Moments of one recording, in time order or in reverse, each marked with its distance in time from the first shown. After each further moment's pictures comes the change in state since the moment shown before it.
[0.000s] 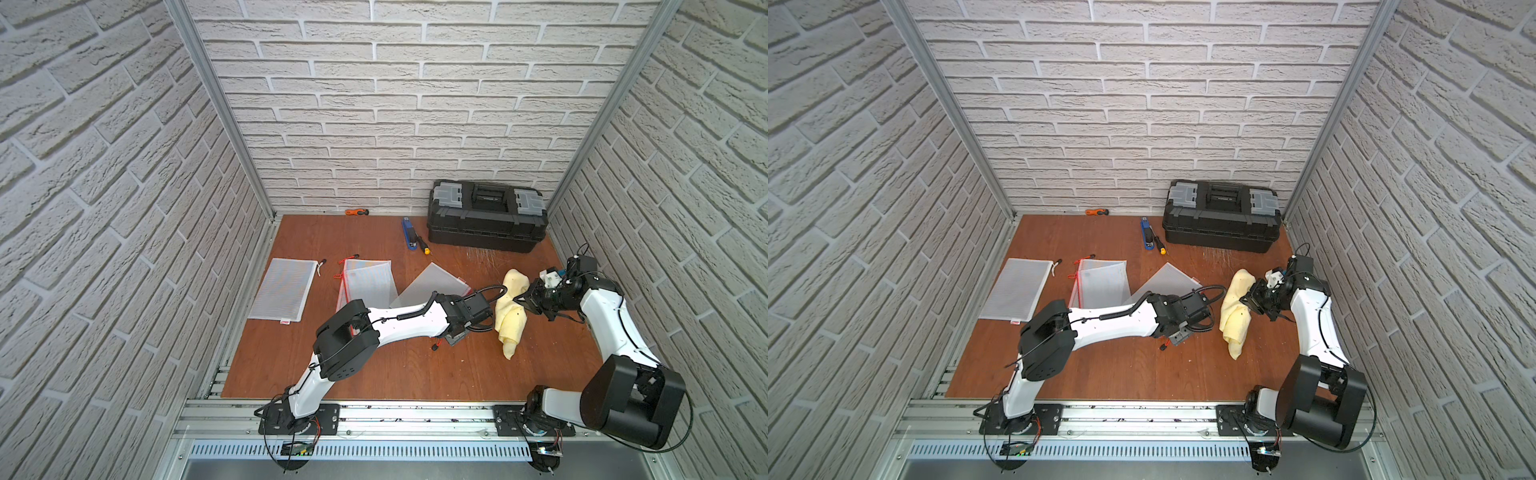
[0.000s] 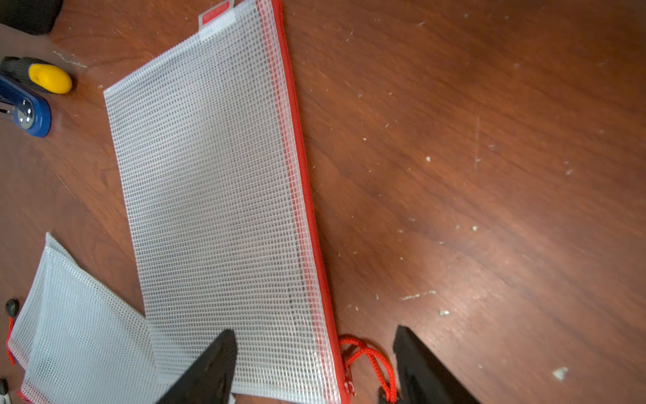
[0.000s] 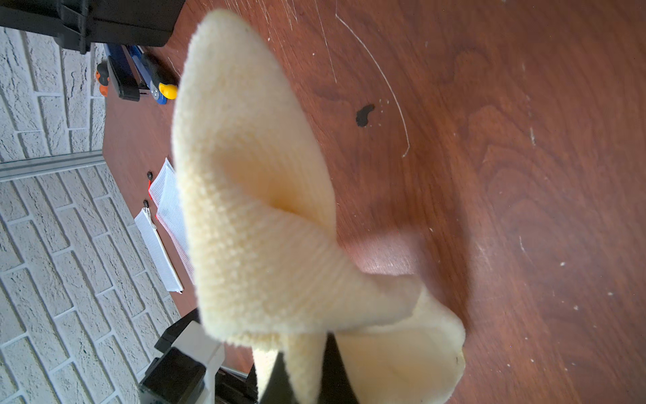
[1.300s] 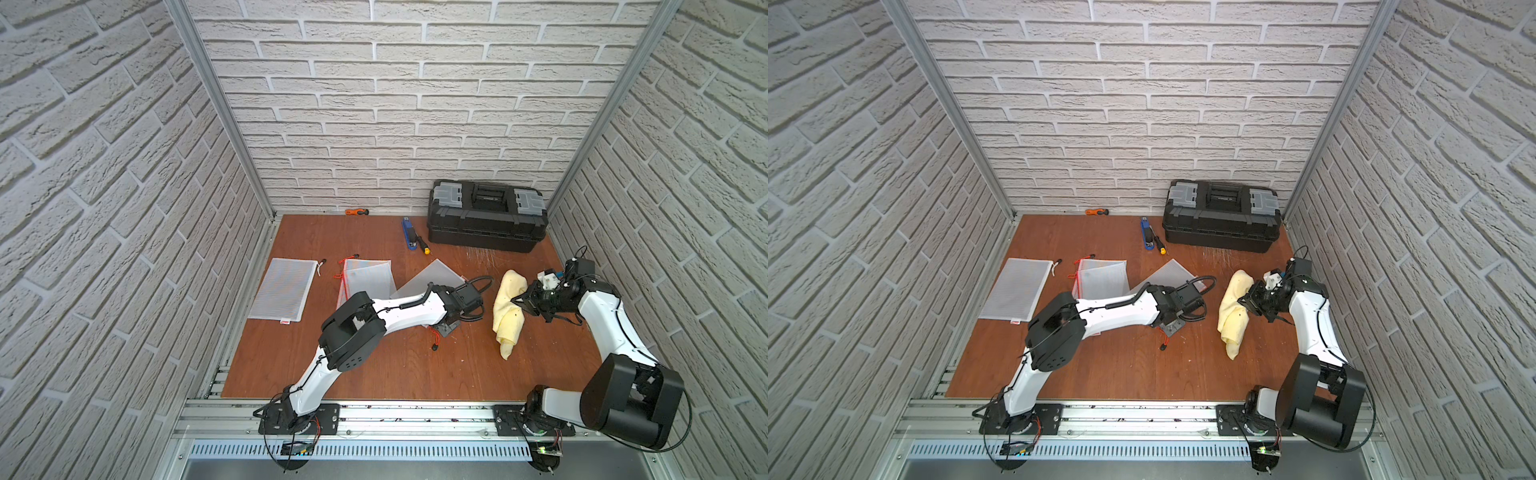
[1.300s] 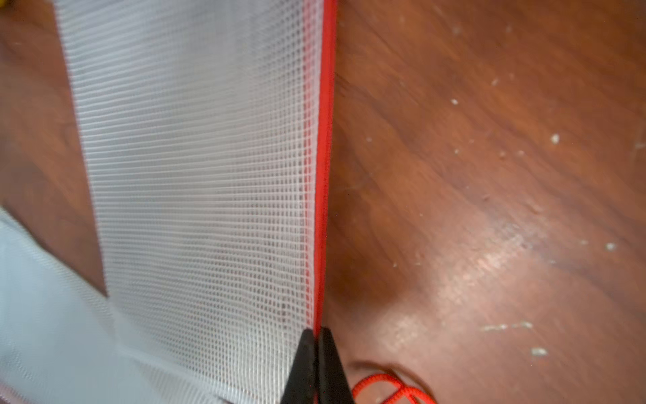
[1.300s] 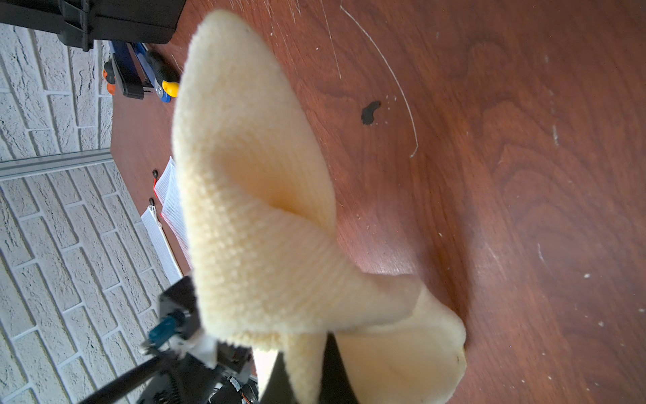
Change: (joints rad) left arm 0.109 -0.008 0.013 -0.043 0.047 -0.026; right arm 0.000 0.000 -0.026 0.045 -0.026 0.008
